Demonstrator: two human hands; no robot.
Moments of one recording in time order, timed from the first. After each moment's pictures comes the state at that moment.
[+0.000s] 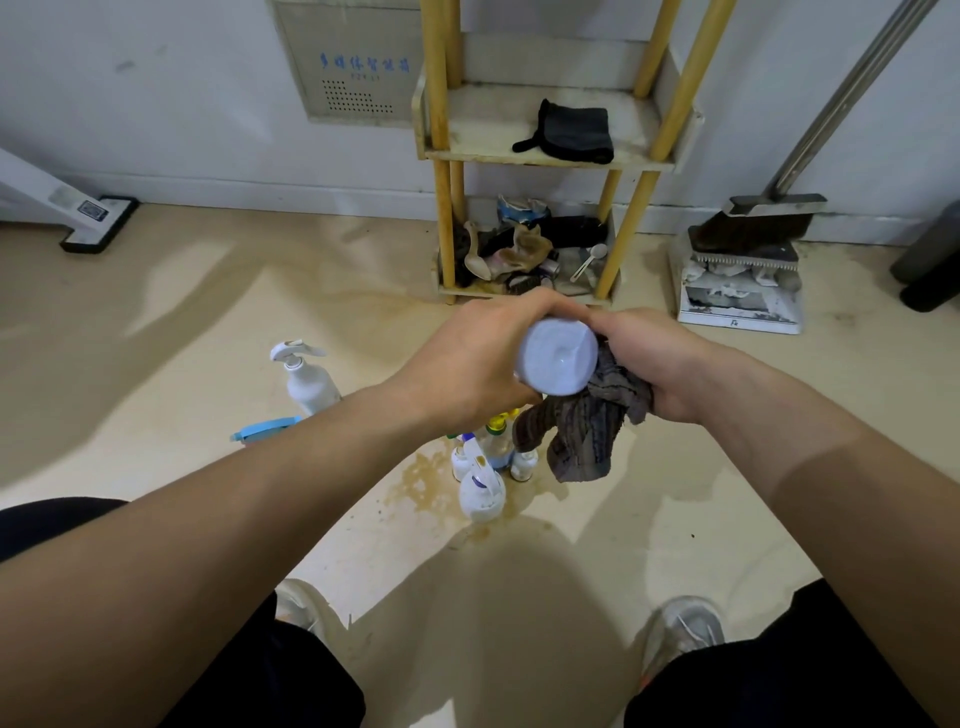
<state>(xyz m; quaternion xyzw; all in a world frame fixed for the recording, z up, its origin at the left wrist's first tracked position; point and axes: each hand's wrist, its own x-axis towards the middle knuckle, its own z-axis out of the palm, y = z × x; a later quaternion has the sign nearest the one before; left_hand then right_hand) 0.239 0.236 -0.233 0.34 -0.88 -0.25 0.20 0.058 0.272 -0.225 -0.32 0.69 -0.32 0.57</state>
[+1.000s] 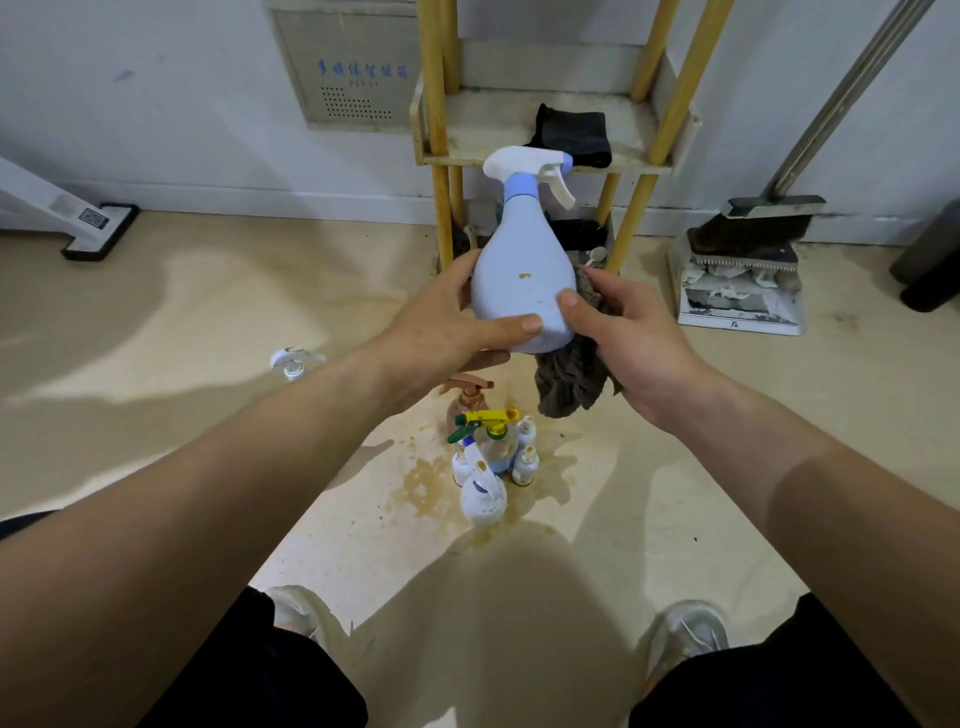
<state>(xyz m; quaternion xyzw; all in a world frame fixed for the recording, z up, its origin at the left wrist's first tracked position) 0.250 0.212 -0.231 0.43 -0.59 -0.64 0.26 0.069 0.267 -0.234 -0.43 0.62 -0.48 0.46</state>
